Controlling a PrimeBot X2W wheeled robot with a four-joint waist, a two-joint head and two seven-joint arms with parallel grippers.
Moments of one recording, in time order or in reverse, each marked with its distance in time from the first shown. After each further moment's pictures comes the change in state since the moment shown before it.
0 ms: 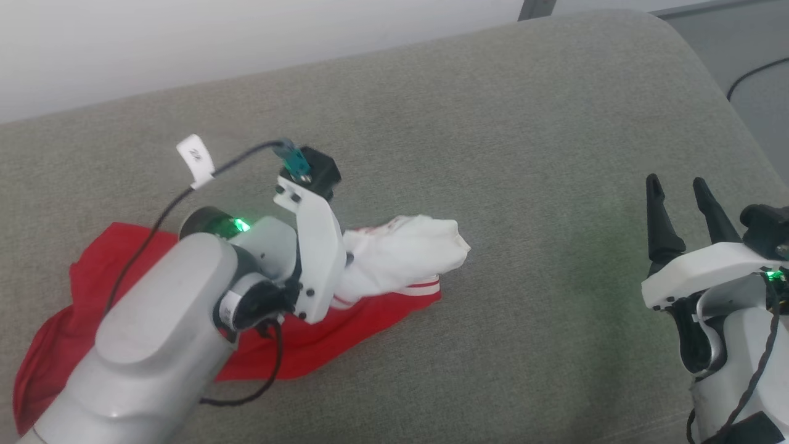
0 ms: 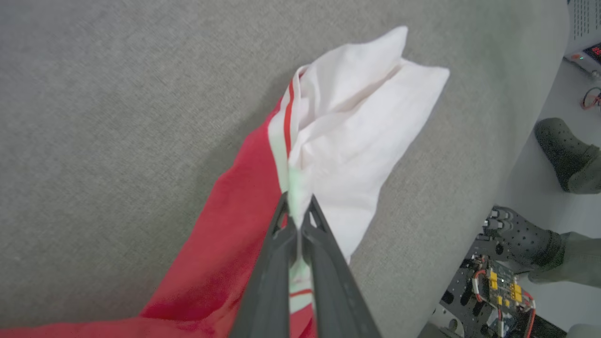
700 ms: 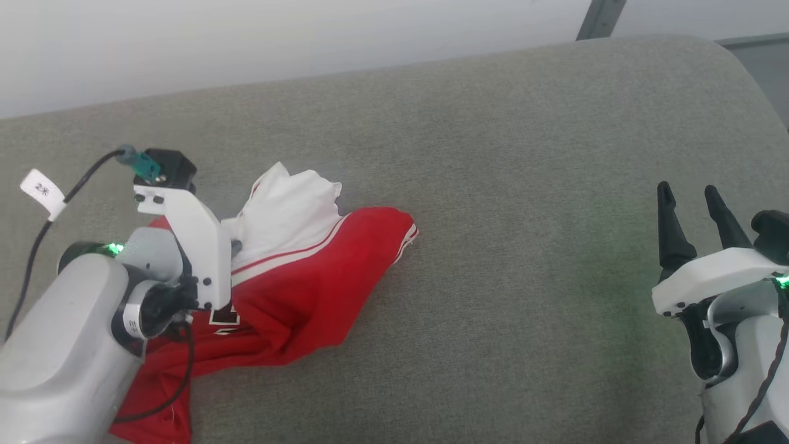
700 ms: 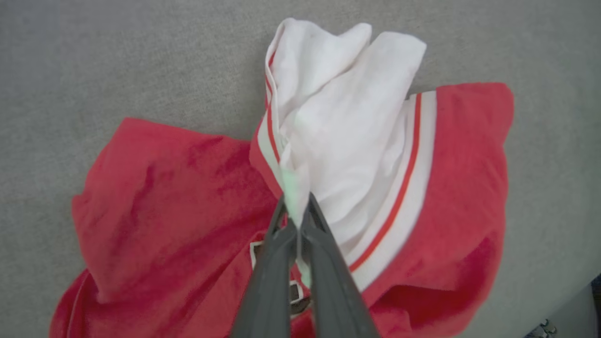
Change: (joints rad) left arm 0.113 0.150 0.189 0.007 -0.022 0.167 -0.128; right arm 0.030 -0.002 -0.037 -0.035 -0.016 0.000 0.035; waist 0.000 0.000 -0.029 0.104
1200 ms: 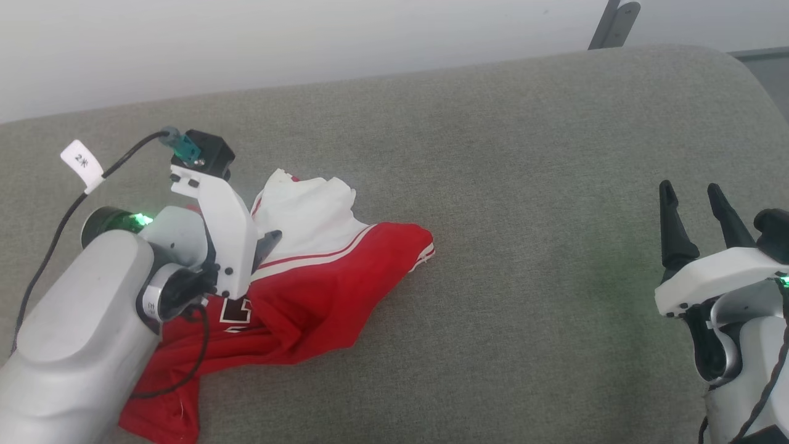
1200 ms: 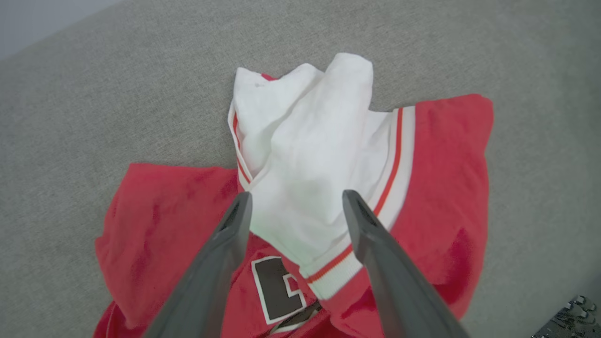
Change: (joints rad) left arm -0.087 -0.030 -0.083 0.067 0.047 -0.108 -0.012; right arm 0.016 -0.003 0.000 -0.048 -0.012 0.000 0.031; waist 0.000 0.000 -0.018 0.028
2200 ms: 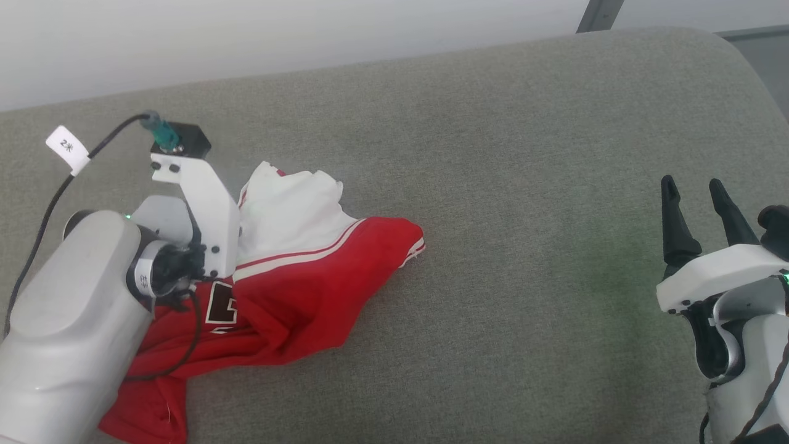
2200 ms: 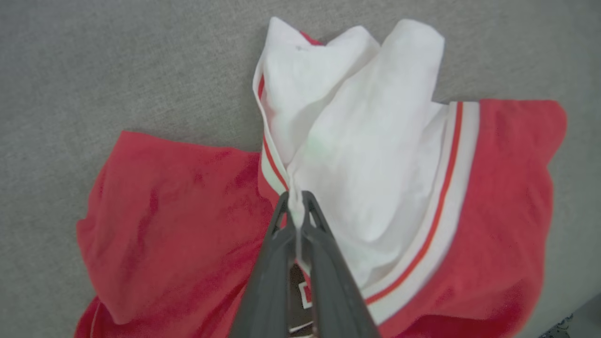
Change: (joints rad) left arm -0.068 -0.025 0.009 0.147 -0.029 0.052 0.081; right arm -0.001 0.000 0.000 -0.019 0.016 0.000 0.006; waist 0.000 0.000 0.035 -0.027
